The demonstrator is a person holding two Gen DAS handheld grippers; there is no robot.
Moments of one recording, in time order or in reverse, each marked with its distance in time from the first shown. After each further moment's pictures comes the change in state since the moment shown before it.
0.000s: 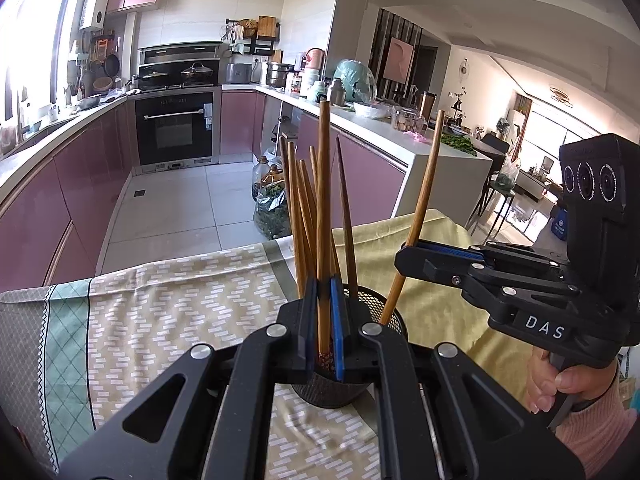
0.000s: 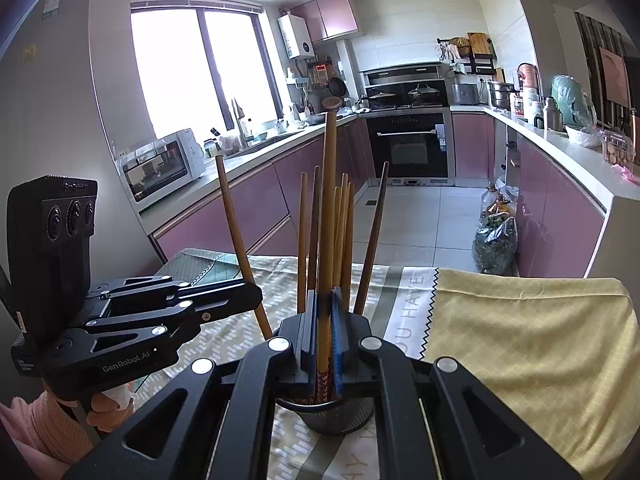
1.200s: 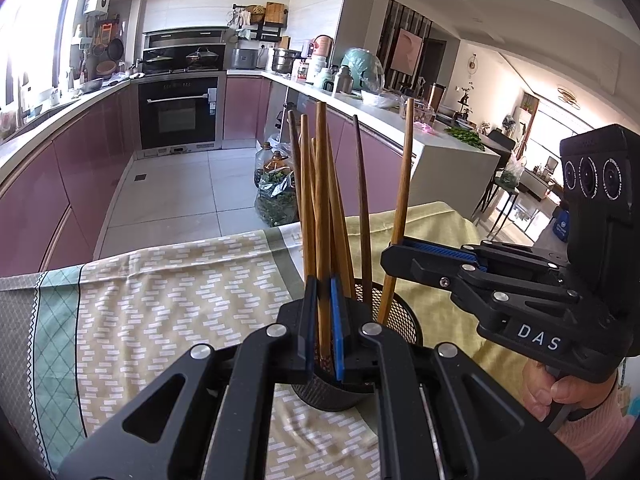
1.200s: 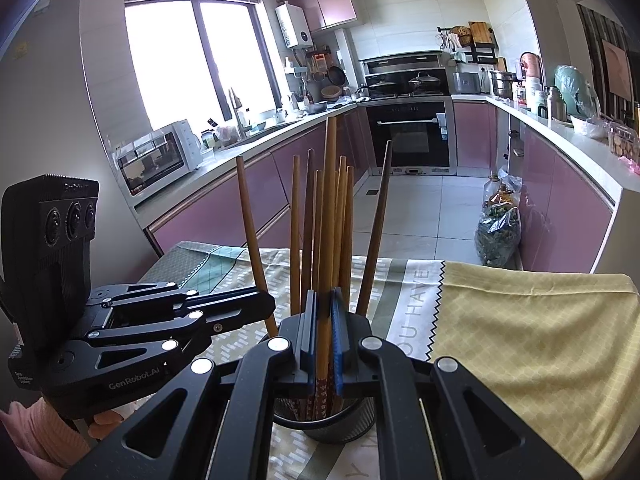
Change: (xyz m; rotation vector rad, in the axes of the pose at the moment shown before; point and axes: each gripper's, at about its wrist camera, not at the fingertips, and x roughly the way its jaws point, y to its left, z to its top) left arm 0.032 0.015 -0.005 -0.034 0.043 0.004; right arm 0.023 -0.009 0.002 0.012 0.039 0.007
